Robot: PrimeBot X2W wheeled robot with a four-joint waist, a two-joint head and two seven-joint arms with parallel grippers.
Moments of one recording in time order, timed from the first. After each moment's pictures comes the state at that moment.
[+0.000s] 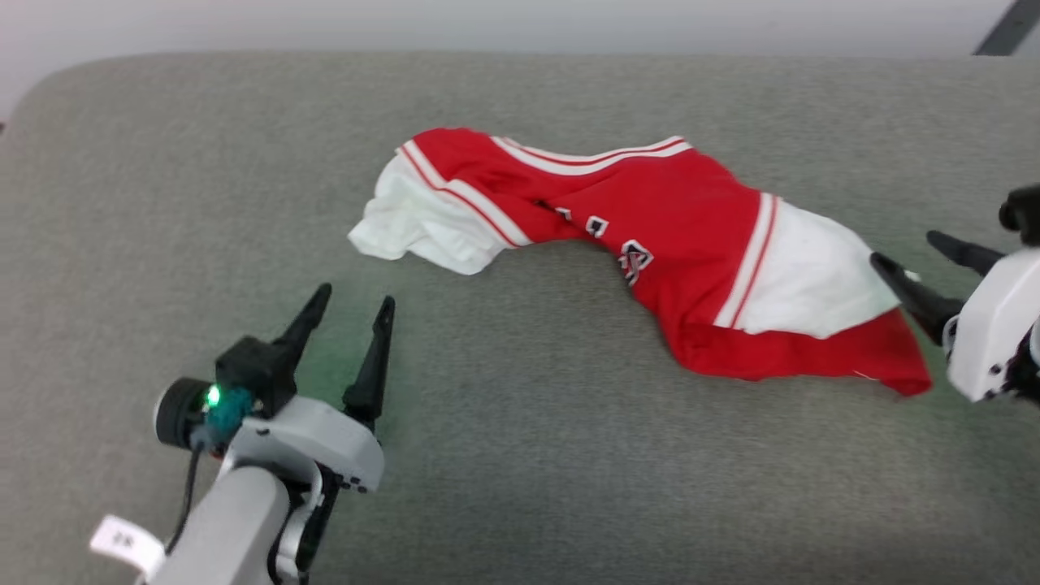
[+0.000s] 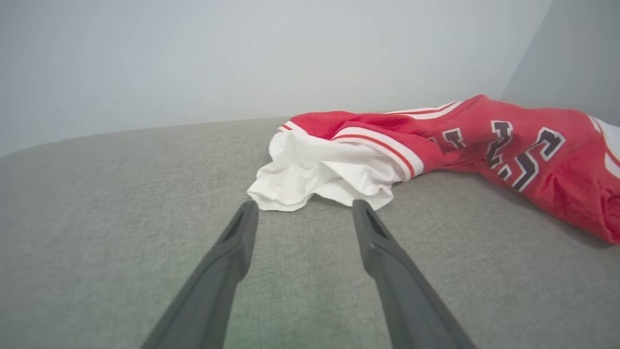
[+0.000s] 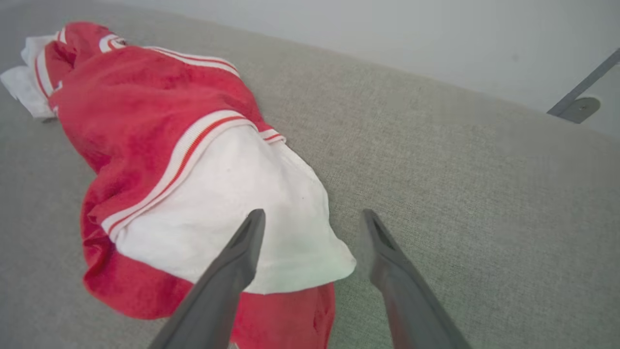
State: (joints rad) left arm -0.46 0.44 -0.54 0.34 -0.60 0.11 -0.26; right arm -0.59 -0.65 0.44 0.25 0.74 0.13 0.35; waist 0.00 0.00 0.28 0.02
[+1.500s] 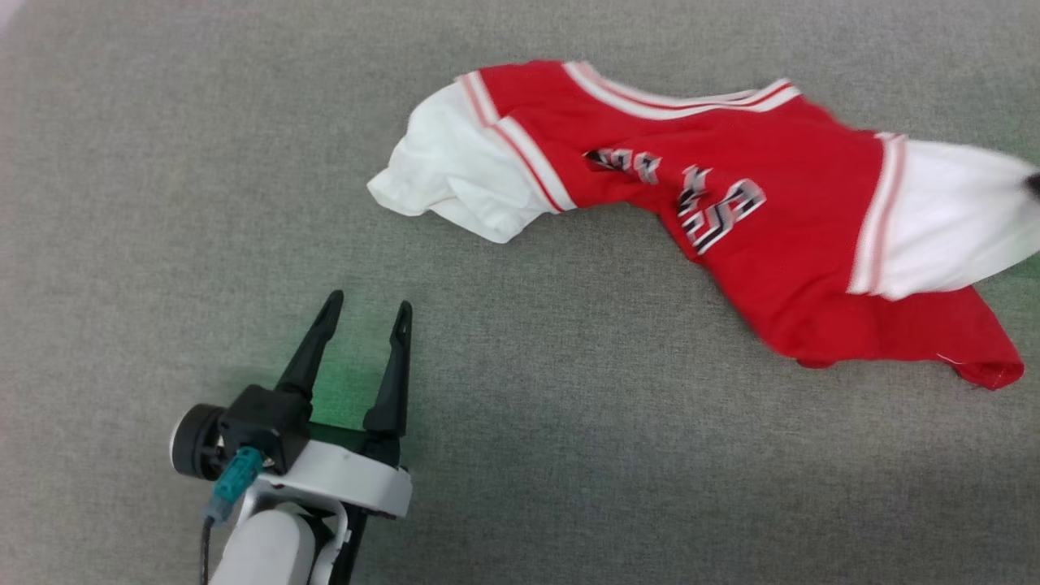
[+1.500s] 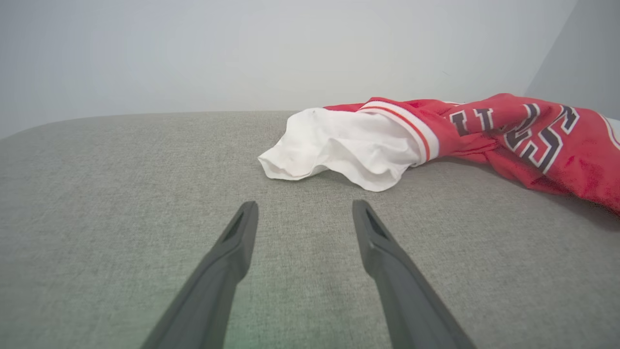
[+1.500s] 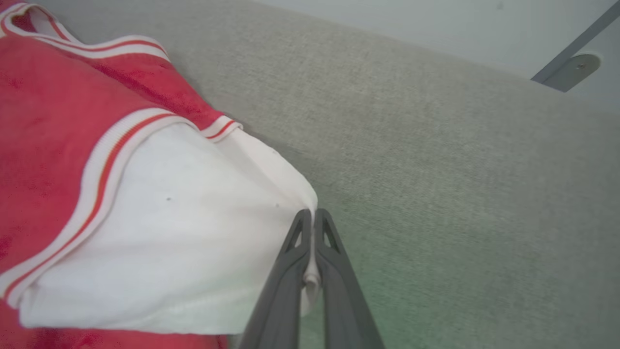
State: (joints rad) left arm -0.24 0.20 -0.23 0.14 -0.26 -0.01 -0.26; right arm -0.89 -0.90 0.77 0.42 1.06 0.13 0.34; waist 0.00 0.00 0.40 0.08
